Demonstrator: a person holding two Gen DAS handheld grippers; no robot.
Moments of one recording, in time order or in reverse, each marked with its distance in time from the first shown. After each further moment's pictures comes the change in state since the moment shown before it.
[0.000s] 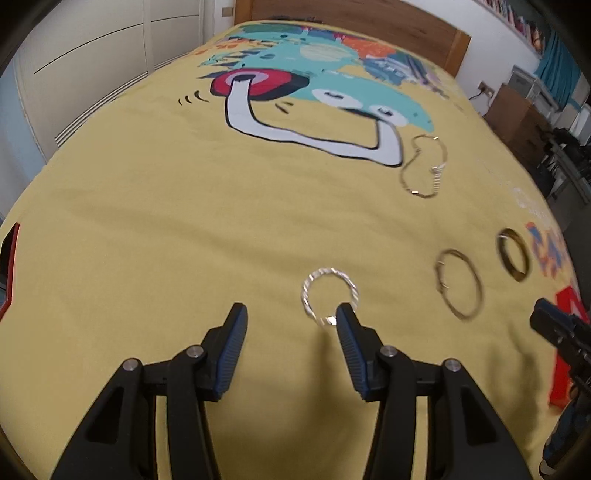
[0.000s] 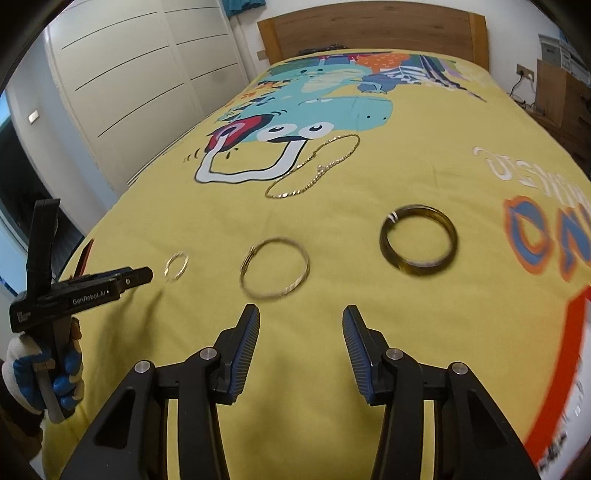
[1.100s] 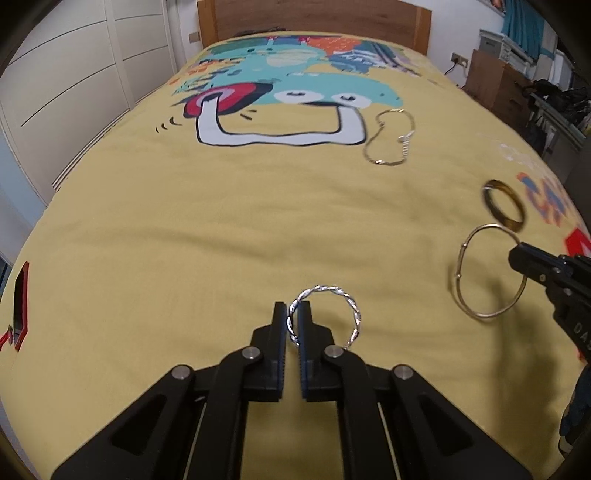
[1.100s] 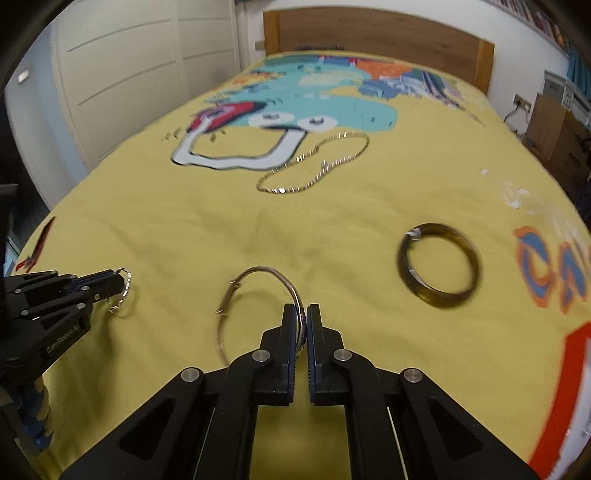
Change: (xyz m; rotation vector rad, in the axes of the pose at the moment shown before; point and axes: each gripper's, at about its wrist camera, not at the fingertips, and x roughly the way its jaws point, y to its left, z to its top) left arm -0.019 -0.037 -0.034 0.169 -0.062 0.048; right arm 0.024 0.036 -0.004 -0.114 -0.020 -0.168
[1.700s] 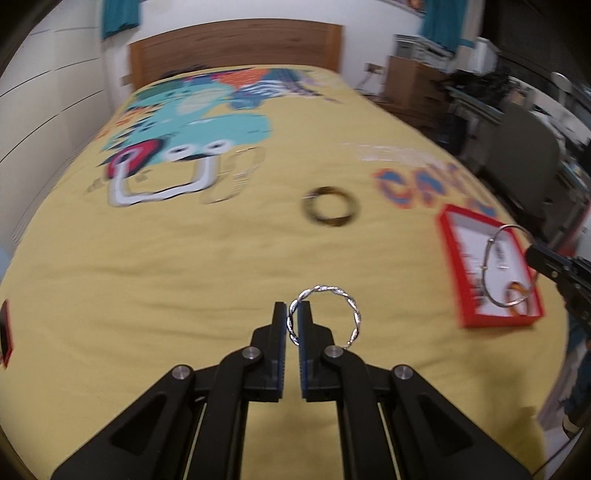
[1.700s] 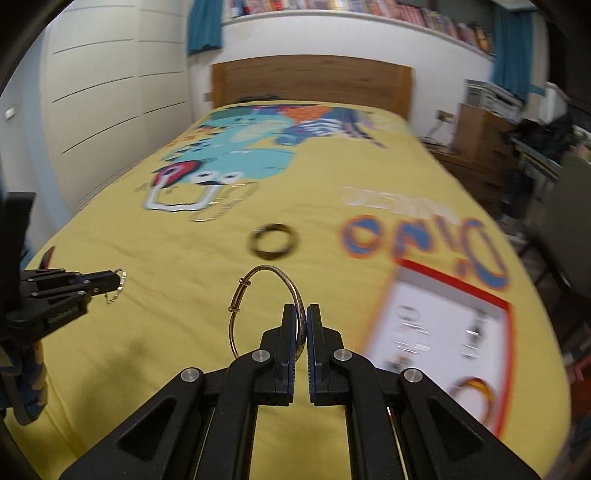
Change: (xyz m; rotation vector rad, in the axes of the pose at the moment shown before) left arm -0.112 -0.143 -0.019 0.165 -0.092 -0.230; right arm -0.191 -0.110 -0.081 0.130 -0.147 -0.187
